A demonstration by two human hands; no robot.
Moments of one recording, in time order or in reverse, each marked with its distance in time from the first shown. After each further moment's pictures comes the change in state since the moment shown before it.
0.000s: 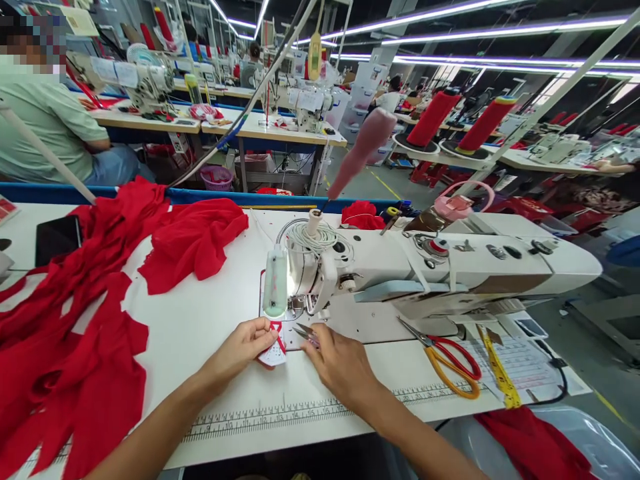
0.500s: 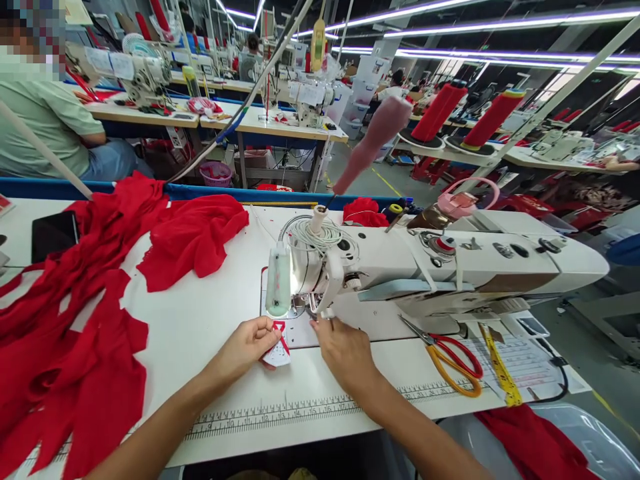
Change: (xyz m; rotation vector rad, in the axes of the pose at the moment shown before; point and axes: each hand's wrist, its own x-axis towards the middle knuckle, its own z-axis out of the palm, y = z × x) left_hand 0.007 -0.015 -0.002 0.058 0.030 0.040; right_hand 0.015 0.009 0.014 -0.297 0.055 0.046
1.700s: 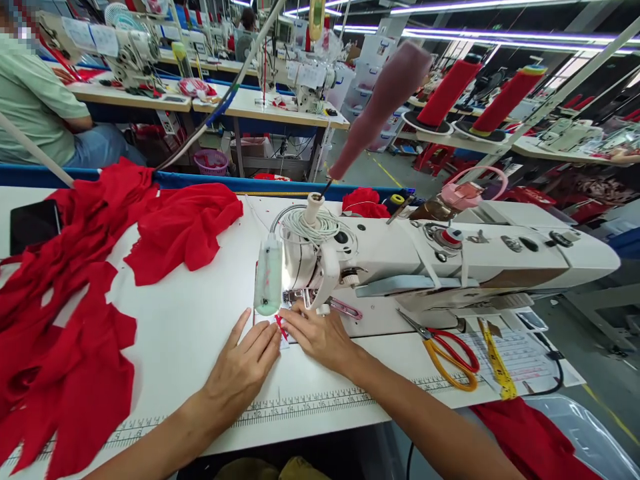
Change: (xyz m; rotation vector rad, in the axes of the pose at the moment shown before) left_hand -0.012 -0.033 0.014 1.511 0.429 1.074; right_hand 0.020 0.000 0.007 0.435 -0.091 -0.221
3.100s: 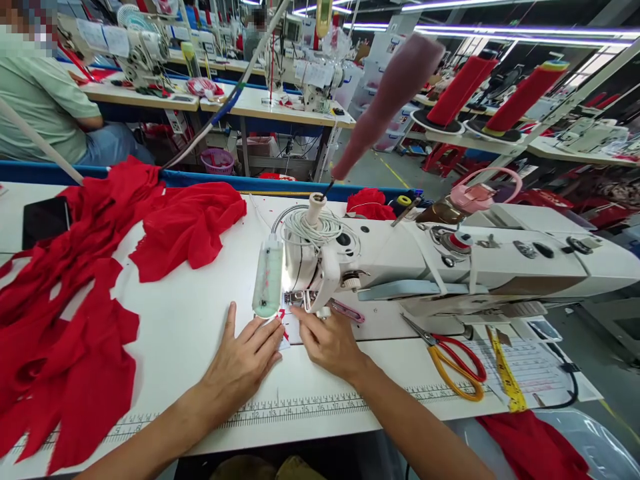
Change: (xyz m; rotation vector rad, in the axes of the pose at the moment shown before) left_hand -0.003 -0.001 0.002 -0.168 -0.105 -0.155; right_hand -0.007 0.009 0.007 0.000 0.308 -0.072
